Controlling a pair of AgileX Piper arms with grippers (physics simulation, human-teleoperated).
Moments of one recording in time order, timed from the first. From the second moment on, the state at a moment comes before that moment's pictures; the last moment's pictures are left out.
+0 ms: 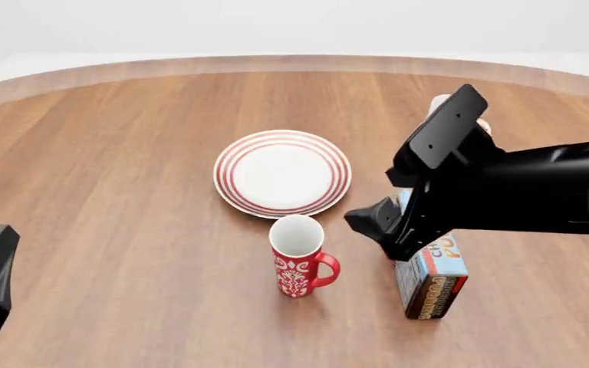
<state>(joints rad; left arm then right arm) 0.00 0.01 0.00 0.00 0.00 0.71 1.10 -0.76 0.43 -0.19</state>
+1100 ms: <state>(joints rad) 0.00 0.01 0.00 0.00 0.00 0.79 1.27 -0.67 0.23 -0.09</state>
